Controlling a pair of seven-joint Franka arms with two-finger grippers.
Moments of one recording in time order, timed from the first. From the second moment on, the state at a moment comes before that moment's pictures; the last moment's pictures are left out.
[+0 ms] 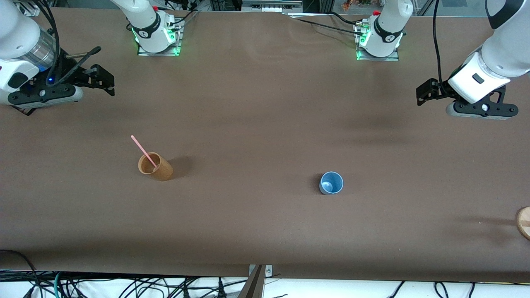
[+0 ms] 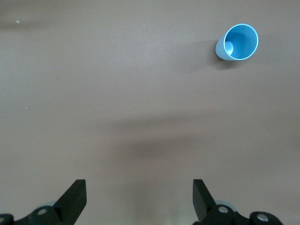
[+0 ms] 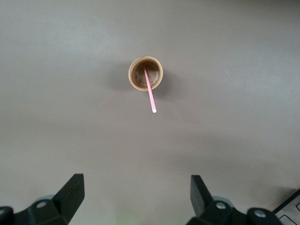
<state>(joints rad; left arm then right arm) -0.02 0.00 -0.11 -1.67 0.02 1.57 -0.05 0.08 -0.02 0.09 -1.65 0.00 1.59 -0.02</state>
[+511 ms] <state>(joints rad) -0.03 0.07 -0.15 -1.67 -0.02 1.59 -0.05 0.08 -0.02 0.09 -1.67 0.00 1.59 -0.06</state>
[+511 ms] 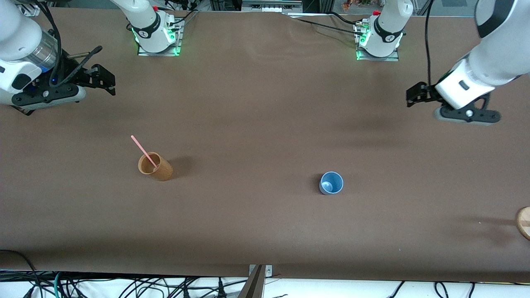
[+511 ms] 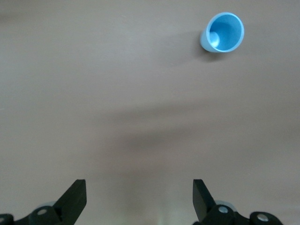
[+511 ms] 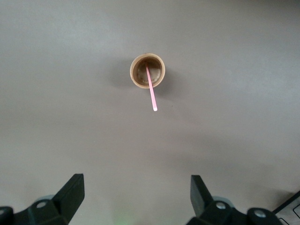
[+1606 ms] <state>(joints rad) -0.12 0.75 -0.24 -1.45 0.00 2.22 0.04 0.08 0.29 0.10 -1.90 -0.01 2.13 -0.31</state>
